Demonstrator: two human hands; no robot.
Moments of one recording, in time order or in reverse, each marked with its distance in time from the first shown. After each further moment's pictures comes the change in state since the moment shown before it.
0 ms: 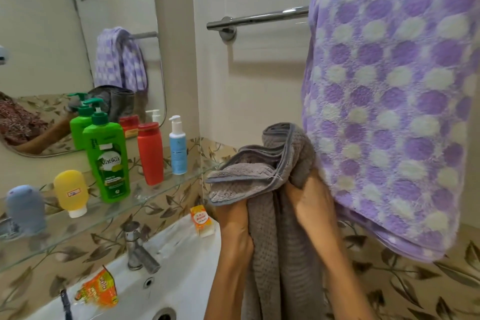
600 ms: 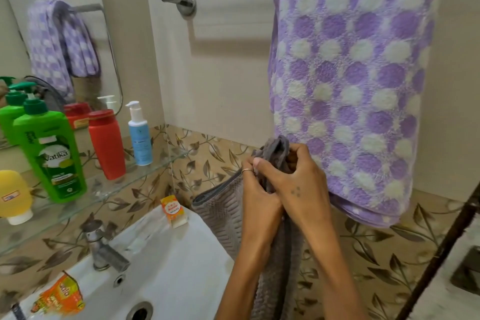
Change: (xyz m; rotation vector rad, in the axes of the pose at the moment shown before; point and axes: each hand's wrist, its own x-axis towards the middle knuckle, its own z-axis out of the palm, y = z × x) left_hand -0.015 -0.041 0.039 0.230 -0.292 0.424; right_hand -0.028 -0.018 -0.033 0.198 0.113 0.082
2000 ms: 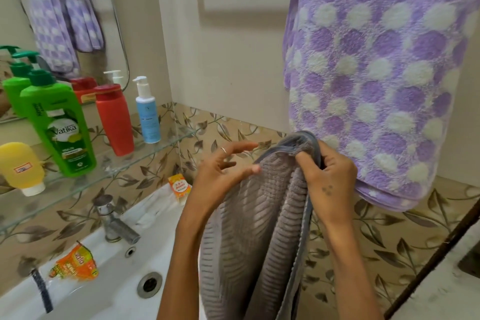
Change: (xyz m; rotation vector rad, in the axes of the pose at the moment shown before) left_hand 0.025 0.001 -0.098 0.450 -0.222 0.068; right_hand -0.007 0.033 0.002 0.177 0.097 -0.163
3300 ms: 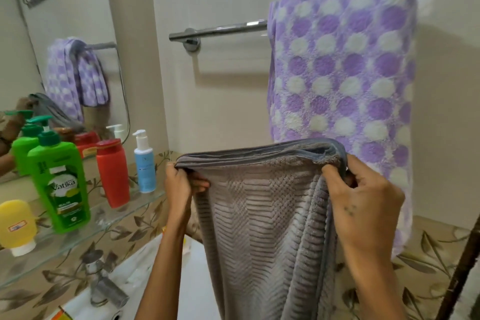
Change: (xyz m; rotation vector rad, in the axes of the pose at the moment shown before) left_hand 0.083 -0.029 -0.033 -0.210 0.565 -0.266; right_hand 0.029 -0.044 -0.042 -0.381 0.375 -0.265
